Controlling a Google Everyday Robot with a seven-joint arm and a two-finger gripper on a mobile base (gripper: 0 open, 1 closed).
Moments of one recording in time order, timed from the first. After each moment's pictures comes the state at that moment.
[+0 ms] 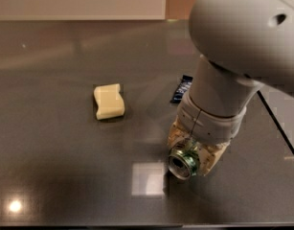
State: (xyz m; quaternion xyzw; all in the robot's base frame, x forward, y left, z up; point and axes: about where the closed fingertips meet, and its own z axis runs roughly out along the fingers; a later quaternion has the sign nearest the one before) arm 0.358 -0.090 0.869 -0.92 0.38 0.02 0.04
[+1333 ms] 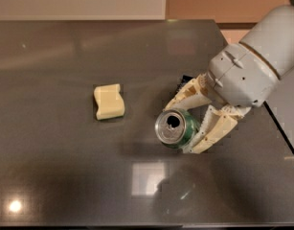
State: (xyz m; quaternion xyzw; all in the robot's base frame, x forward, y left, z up) arm 0.358 -0.063 0.947 -0.79 0.48 0.29 0.24
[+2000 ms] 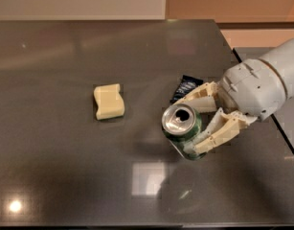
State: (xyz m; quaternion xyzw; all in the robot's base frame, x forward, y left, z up) arm 0.361 -0.068 0.946 -0.71 0.49 0.40 0.33
